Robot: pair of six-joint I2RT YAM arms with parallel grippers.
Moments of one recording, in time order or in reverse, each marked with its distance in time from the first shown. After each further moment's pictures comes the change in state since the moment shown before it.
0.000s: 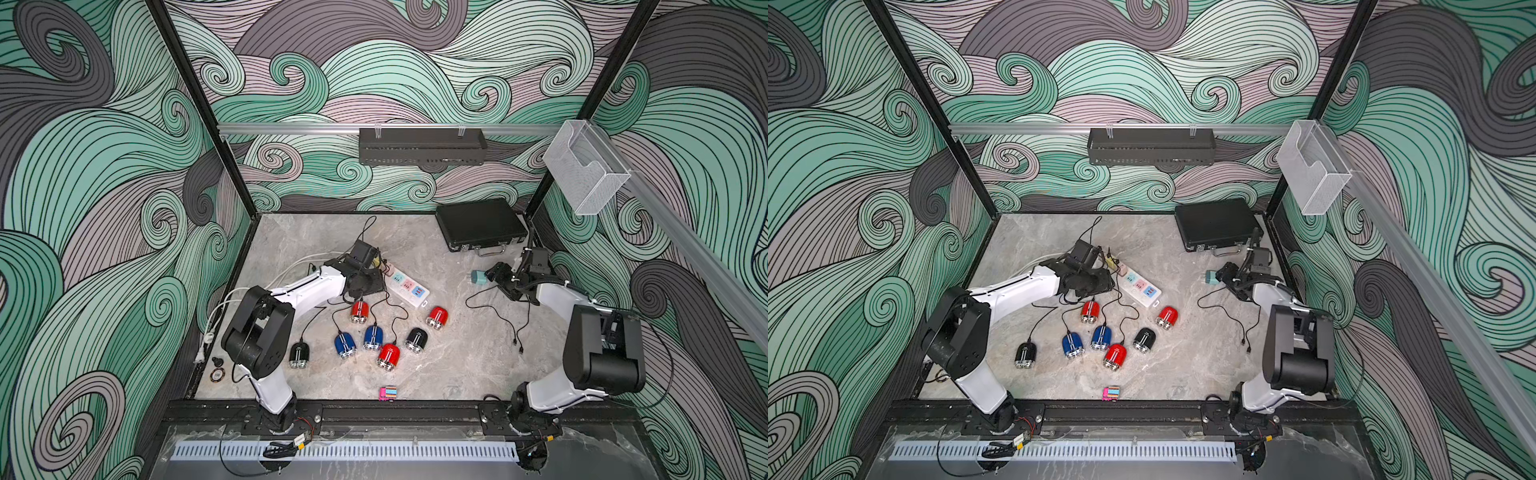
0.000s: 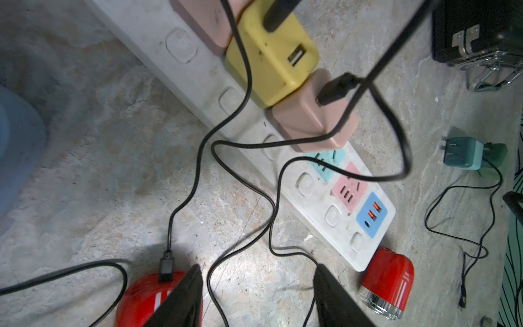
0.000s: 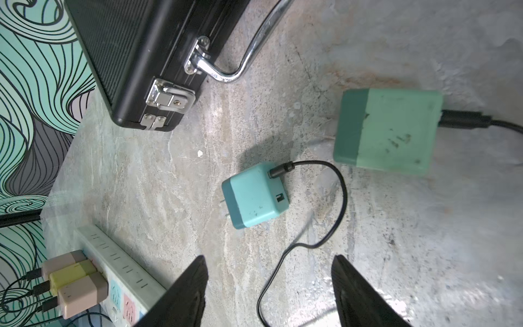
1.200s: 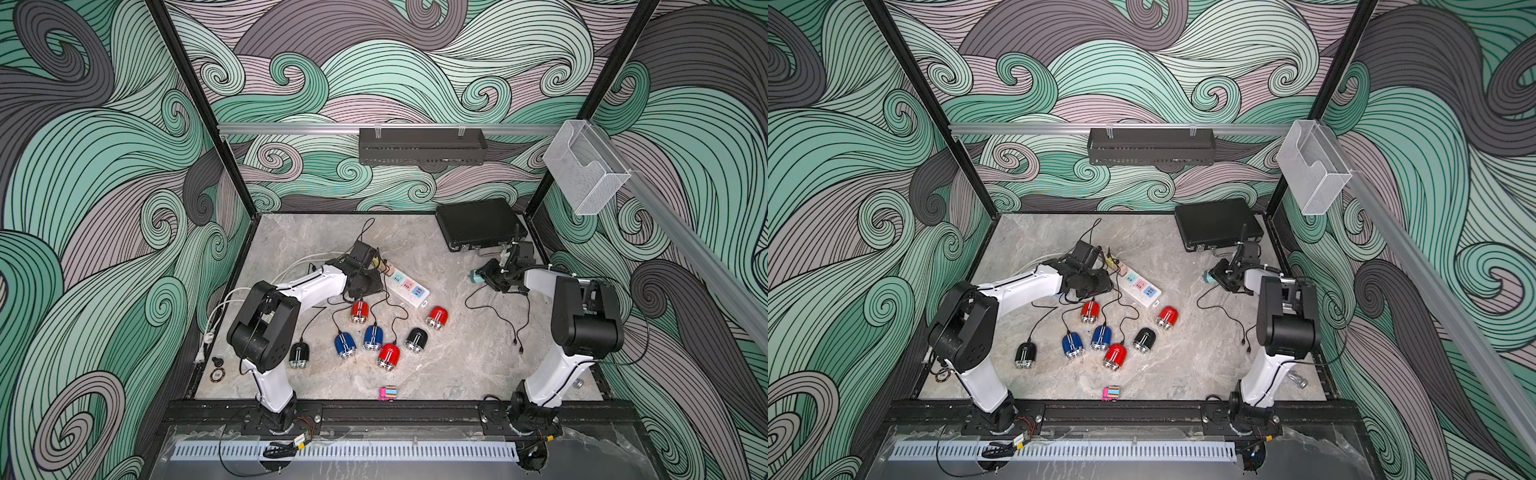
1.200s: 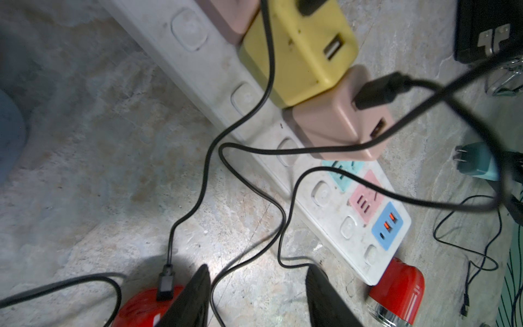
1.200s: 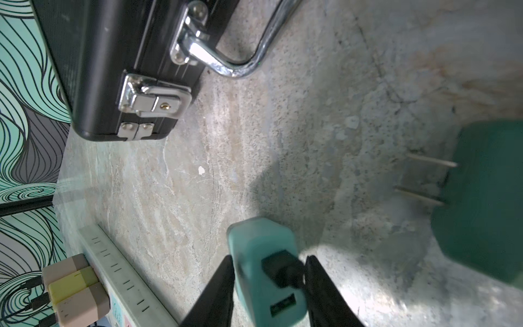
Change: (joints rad) left arm 0.025 0.055 0.000 0.029 0.042 -0.022; right arm 0.029 0.277 0.145 0.071 -0.105 0.027
